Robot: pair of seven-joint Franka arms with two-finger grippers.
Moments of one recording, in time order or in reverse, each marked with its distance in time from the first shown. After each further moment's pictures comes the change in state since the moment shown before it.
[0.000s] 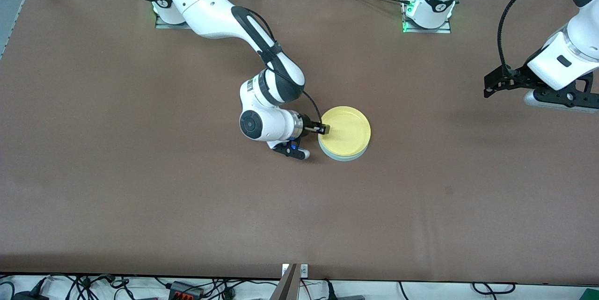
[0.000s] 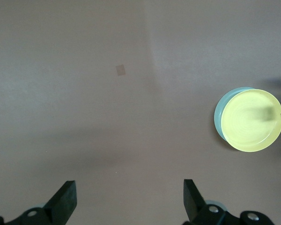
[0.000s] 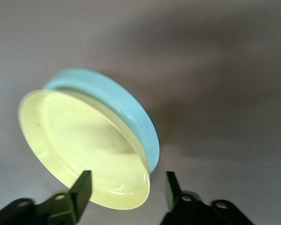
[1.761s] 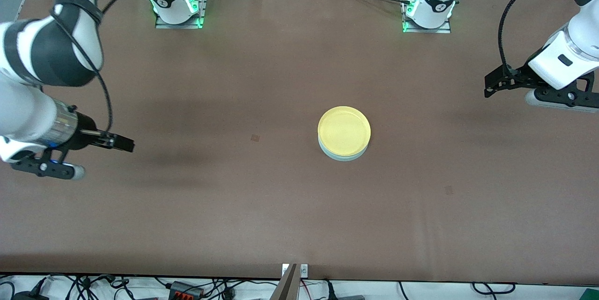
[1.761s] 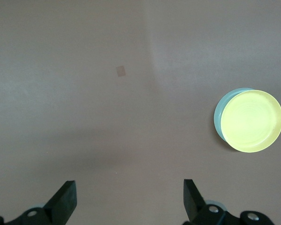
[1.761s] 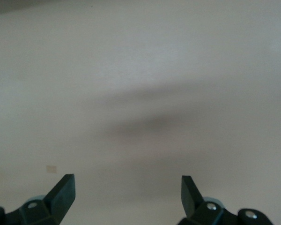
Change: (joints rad) left arm 0.001 -0.001 -0.001 0.004 0.001 0.000 0.000; right arm -0.412 -0.494 -0.202 -0.029 -0.635 -0.509 -0.353
